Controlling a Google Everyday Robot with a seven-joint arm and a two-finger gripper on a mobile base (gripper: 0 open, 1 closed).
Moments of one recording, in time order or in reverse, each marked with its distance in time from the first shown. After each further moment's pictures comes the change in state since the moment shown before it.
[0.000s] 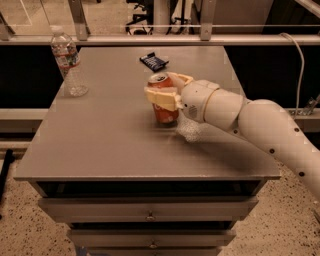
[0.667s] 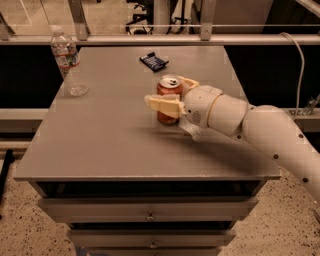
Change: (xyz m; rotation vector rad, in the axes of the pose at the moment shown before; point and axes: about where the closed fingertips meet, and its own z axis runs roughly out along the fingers) arm 0.009 0.000 -0.010 -0.004 -0.003 0.003
